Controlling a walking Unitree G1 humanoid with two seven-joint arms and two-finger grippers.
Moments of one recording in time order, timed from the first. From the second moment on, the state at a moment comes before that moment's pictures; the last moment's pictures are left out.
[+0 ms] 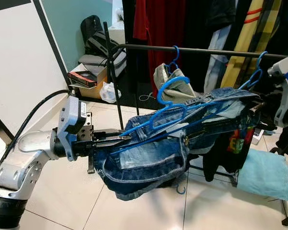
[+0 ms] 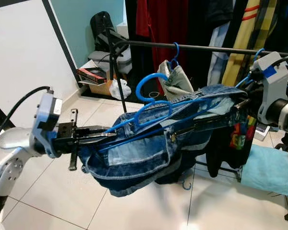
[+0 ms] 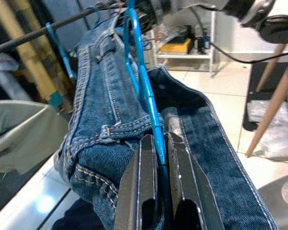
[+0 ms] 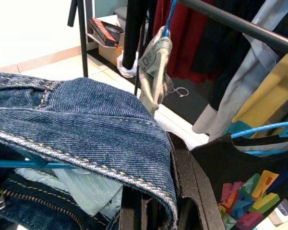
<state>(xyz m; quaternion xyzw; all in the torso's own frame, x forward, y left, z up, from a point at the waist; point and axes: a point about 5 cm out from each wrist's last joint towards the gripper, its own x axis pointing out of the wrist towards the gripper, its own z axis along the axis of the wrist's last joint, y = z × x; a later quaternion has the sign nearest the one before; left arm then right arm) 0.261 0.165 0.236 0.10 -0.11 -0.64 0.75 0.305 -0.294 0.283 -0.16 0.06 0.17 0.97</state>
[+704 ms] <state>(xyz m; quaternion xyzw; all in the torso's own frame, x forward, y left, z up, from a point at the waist) 0.256 0.162 0.232 0.16 -0.07 -0.69 0.70 0.316 -0.287 0.279 -0.06 0.04 0.20 0.98</state>
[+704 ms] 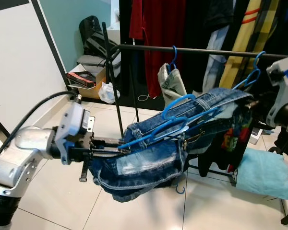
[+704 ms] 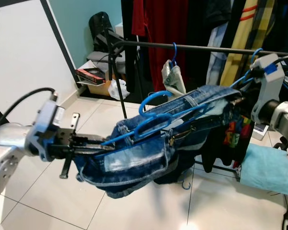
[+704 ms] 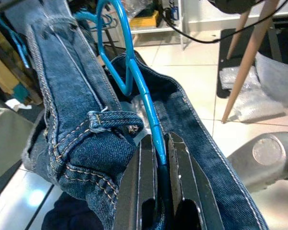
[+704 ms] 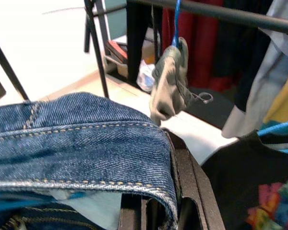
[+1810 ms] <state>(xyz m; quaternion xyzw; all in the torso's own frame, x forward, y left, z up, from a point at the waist) 0.297 0.167 0.236 0.23 -0.07 -0.60 0.76 0.301 -0.255 0.266 -0.04 0.07 0.27 0.96</state>
